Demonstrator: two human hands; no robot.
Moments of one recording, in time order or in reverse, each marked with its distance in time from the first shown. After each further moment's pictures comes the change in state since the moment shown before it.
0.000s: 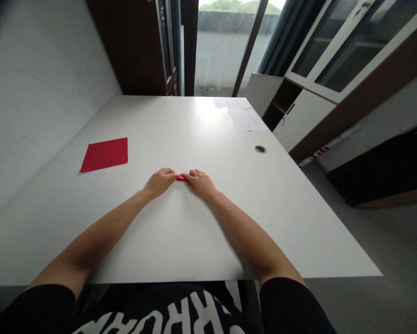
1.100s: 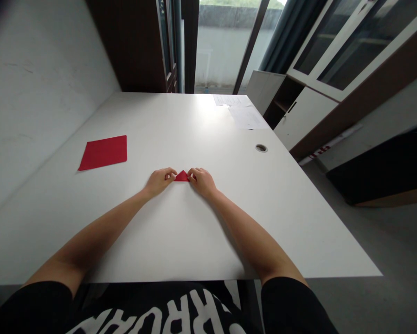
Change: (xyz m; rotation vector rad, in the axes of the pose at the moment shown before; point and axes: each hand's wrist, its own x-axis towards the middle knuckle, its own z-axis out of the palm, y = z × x) left_hand 0.002 0.009 -0.002 -0.417 0.024 -0.353; right_hand 0.000 0.005 0.005 0.341 0.141 0.240
